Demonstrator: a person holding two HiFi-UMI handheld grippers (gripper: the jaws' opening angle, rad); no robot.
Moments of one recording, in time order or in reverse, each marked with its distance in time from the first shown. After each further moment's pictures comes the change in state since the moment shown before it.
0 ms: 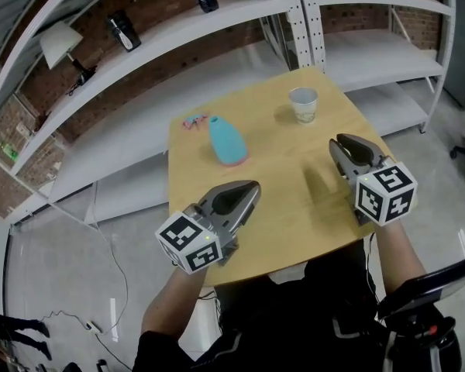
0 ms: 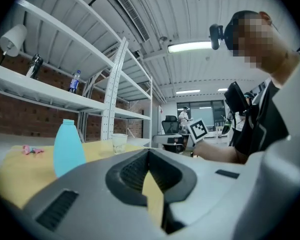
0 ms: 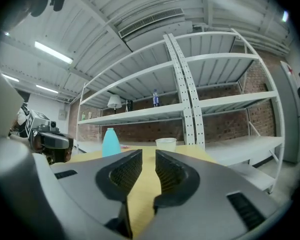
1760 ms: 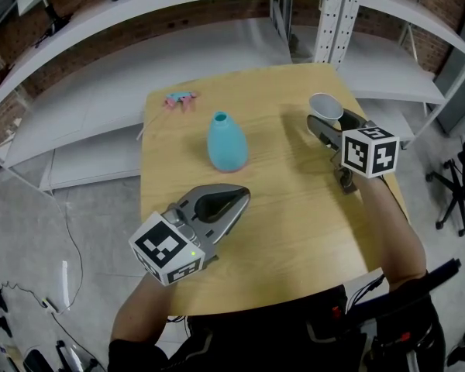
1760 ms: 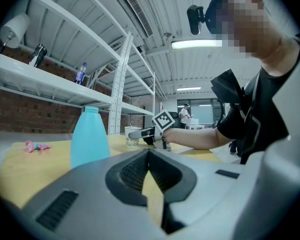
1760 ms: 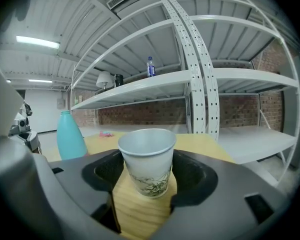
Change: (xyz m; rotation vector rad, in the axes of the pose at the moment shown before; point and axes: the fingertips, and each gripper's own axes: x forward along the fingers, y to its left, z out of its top) left arm 0.003 0.065 -0.024 -0.008 0.036 -0.002; right arm 0.167 -0.054 -0.021 0.007 0.244 0.023
